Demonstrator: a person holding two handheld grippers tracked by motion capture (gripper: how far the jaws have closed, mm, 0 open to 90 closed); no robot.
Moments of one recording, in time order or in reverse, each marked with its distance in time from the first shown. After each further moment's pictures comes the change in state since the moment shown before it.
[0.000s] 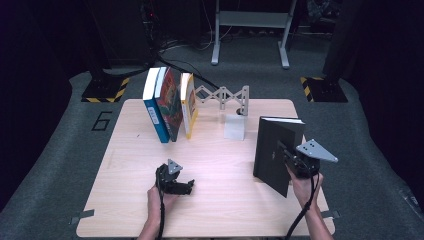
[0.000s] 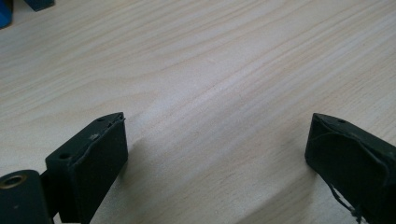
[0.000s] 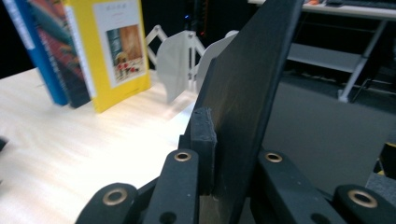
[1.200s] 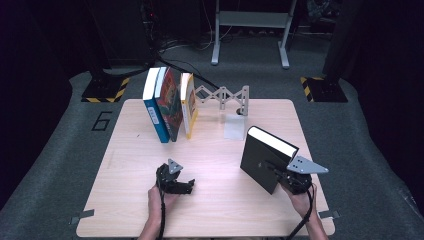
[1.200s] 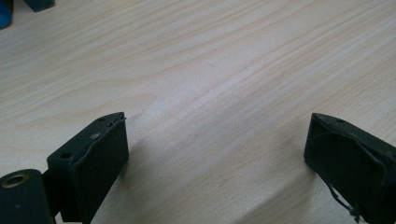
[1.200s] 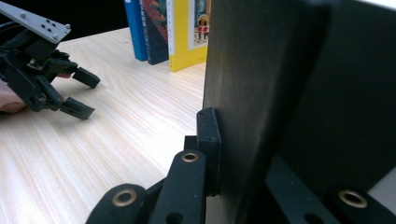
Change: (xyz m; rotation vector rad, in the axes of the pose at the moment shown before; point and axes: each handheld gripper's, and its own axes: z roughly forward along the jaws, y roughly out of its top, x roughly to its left) left arm -0.001 0.001 0.001 -0.007 0.005 -0.010; right arm 0.011 -0.039 0.002 0.045 0.310 -0.102
